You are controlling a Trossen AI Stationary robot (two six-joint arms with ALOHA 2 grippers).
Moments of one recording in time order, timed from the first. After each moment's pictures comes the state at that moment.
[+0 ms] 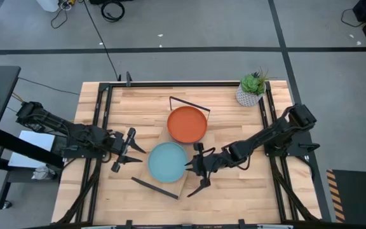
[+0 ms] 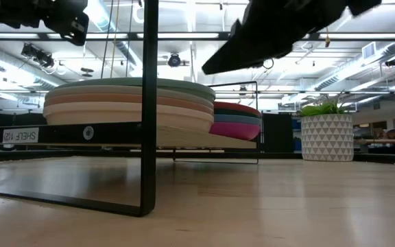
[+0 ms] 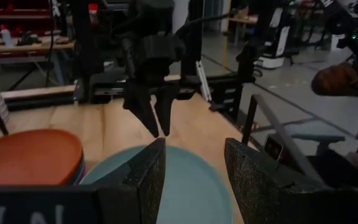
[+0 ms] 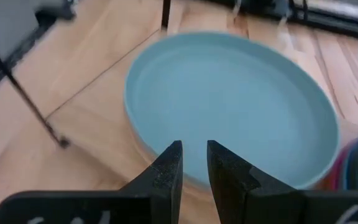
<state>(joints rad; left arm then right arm) -0.36 0.64 0.29 0.28 -0.05 -0.01 0.39 1.71 0.98 0.13 0.29 0.01</state>
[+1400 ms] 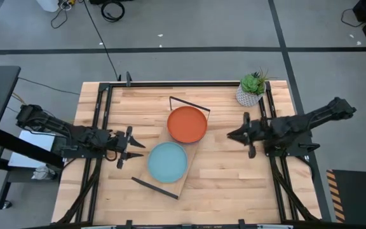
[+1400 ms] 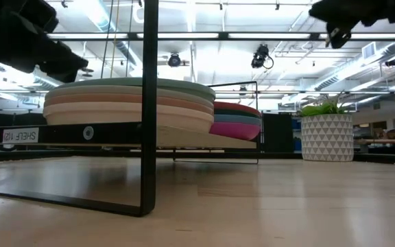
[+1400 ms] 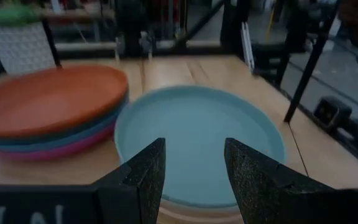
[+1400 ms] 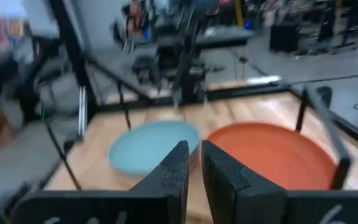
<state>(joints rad) -0.31 0.53 0.11 0.24 -0.17 -0.06 0.32 0.55 0.40 0.04 0.33 0.15</state>
